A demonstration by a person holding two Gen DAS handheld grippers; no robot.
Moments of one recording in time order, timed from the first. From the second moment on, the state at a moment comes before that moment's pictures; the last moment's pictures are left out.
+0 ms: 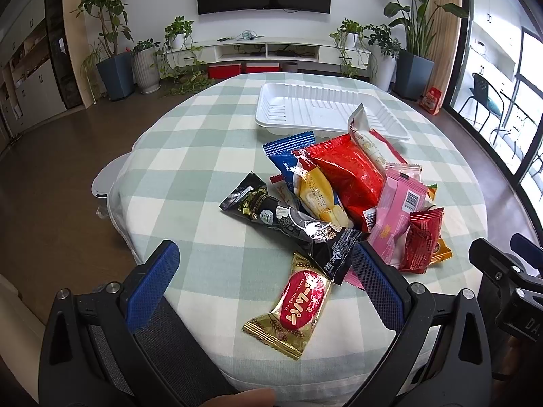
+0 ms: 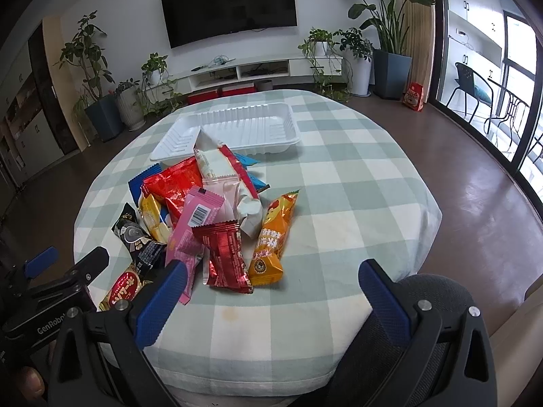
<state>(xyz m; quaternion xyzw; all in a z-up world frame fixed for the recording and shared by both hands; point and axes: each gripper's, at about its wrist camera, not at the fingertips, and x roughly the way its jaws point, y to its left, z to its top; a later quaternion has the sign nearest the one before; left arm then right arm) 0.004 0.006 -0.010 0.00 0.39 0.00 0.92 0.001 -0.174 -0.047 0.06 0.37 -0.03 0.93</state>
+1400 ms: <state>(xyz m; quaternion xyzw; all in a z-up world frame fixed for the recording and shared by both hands) 0.005 0.006 -0.013 0.00 0.39 0.00 0.92 -0.001 -0.174 -0.051 0.05 0.38 -0.03 0.92</state>
